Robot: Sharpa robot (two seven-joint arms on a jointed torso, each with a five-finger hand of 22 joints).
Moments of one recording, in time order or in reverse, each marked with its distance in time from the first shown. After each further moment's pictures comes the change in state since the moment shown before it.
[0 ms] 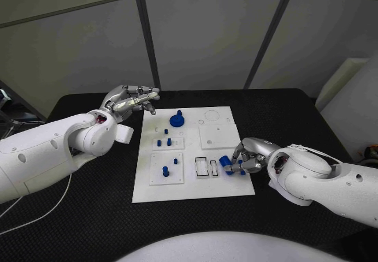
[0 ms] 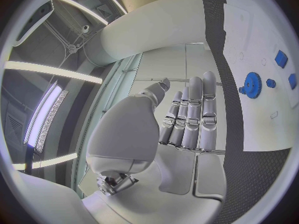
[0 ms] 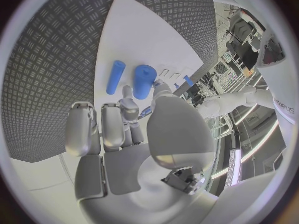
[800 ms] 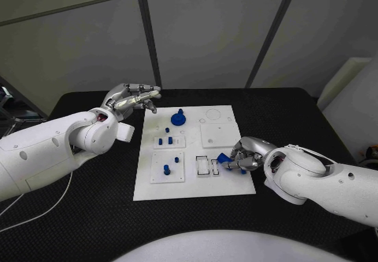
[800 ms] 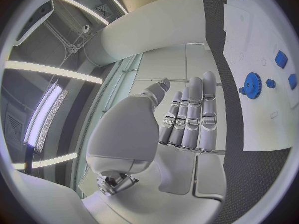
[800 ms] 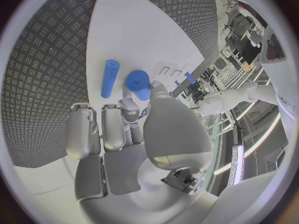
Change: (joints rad) left arm 0.000 -0.003 0.000 0.003 0.000 0.003 0.000; left_hand 0.000 0.000 0.000 0.000 0.000 0.000 0.000 0.000 0.000 0.000 0.000 0.000 0.000 0.000 0.000 0.000 -0.001 0.000 0.000 0.000 0.000 -0.001; right arm -0.014 0.036 0.004 -0.034 0.036 -0.042 0.005; right_hand 0.117 0.085 0.016 -0.027 0.101 0.027 -0.027 0.055 0.042 0.018 -0.018 -0.008 0.049 0.000 -0.018 0.025 0.027 -0.016 0.014 -0.014 0.023 0.039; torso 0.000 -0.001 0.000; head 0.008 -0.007
